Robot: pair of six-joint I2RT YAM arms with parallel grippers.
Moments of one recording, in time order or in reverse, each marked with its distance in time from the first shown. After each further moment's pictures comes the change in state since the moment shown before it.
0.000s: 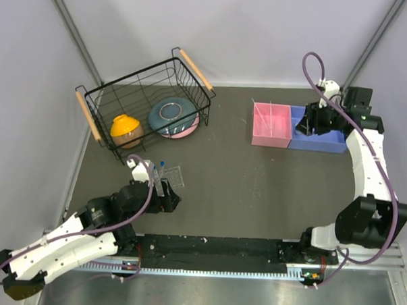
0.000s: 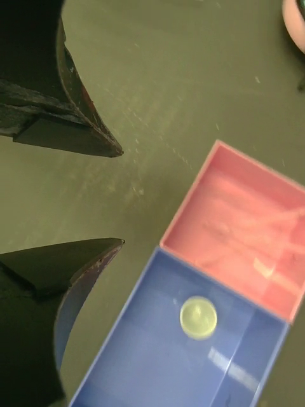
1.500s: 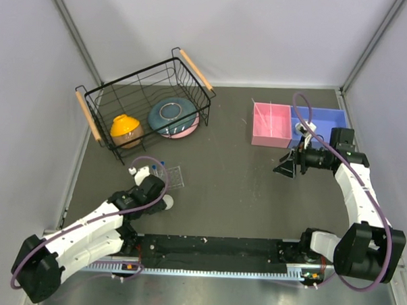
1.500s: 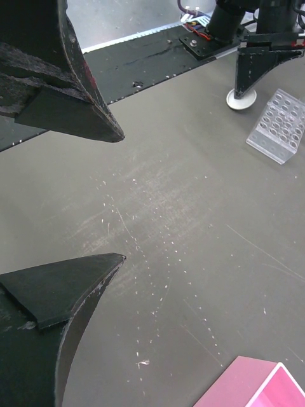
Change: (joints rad) left arm 0.288 0.345 -0.220 0.182 0.056 -0.143; right arm 0.012 -0.299 -0.537 0.011 -0.558 -0.239
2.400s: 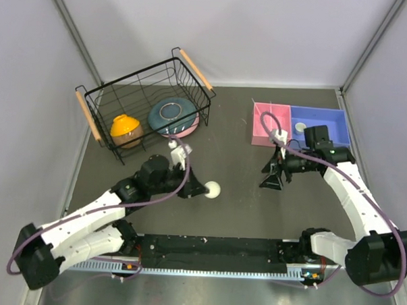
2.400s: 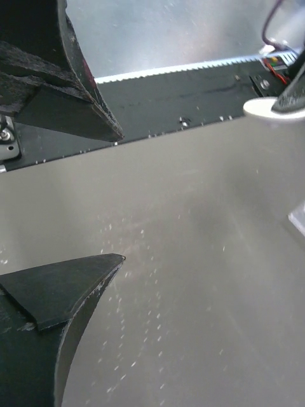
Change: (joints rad) left arm -0.069 0.031 0.170 0.424 0.611 0.262; right arm 0.247 -0.025 0.057 -0.166 0.064 -0.132
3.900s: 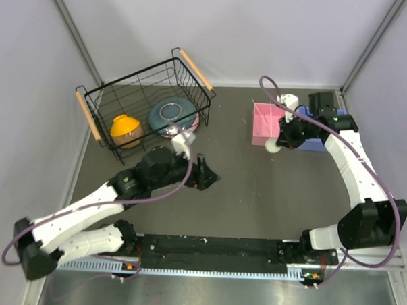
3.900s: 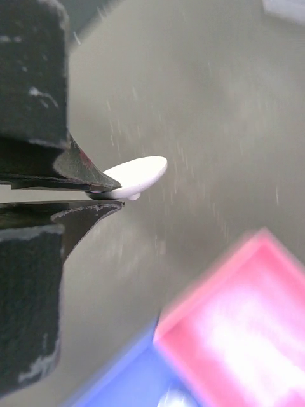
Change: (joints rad) left arm -0.153 0.182 0.315 -0.028 -0.244 0.116; right arm 0.047 0.234 0.372 -0.024 0.455 0.219
